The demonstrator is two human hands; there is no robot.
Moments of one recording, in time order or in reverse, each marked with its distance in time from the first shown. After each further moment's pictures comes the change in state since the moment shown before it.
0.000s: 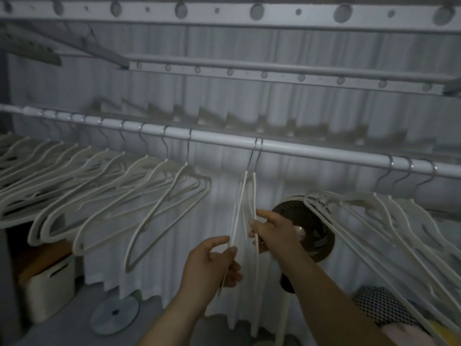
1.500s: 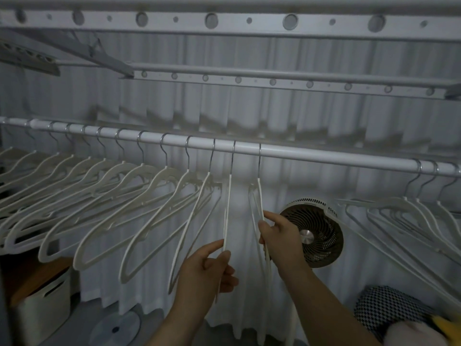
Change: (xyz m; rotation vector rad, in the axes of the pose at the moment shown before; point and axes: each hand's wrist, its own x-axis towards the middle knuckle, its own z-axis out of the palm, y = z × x) left_hand 0.008 0.011 -0.065 -0.082 0.020 0.050; right_hand 0.000 -0.004 0.060 -0.021 0.225 -0.132
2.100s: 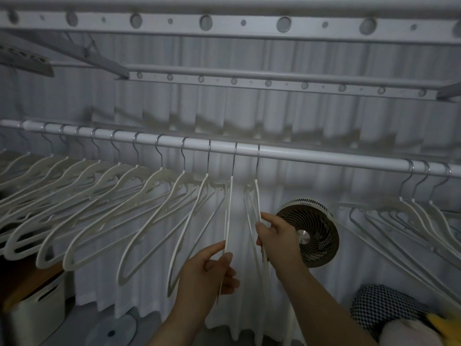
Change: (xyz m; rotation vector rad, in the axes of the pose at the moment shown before) left_hand -0.001 -0.002 0.010 0.010 -0.004 0.003; right_hand -0.001 0.000 -0.007 0.012 0.001 0.021
